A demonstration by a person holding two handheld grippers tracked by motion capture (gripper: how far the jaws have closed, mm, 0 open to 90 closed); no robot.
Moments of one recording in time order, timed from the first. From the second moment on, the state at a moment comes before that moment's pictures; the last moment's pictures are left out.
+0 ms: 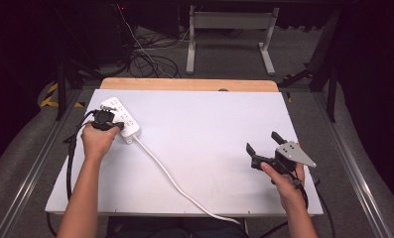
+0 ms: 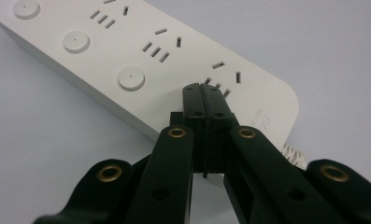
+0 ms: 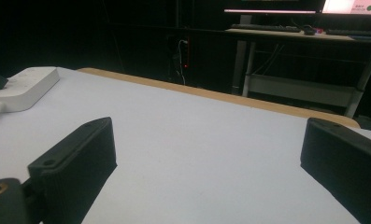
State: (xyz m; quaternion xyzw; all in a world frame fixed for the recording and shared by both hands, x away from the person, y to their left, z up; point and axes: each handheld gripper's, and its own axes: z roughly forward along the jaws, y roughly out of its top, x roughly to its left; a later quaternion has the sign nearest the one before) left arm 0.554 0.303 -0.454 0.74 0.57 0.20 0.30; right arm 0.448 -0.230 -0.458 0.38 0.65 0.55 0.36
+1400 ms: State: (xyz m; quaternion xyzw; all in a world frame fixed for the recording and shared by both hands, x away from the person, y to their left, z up) left arm 0.549 0.304 -0.456 0.74 0.55 0.22 0.32; right arm 0.448 -0.229 -0.461 0.39 0.65 0.55 0.36
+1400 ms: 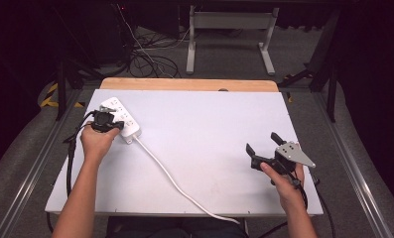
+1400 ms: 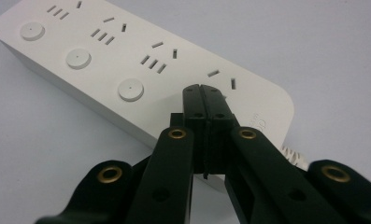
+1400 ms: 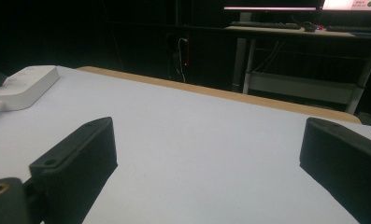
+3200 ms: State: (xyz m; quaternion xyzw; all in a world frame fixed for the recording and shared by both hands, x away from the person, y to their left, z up) left arm 0.441 0.339 -0.402 0.59 0.52 0.34 0.51; right arm 0.450 -0.222 -0.461 0.38 0.65 0.55 0.35
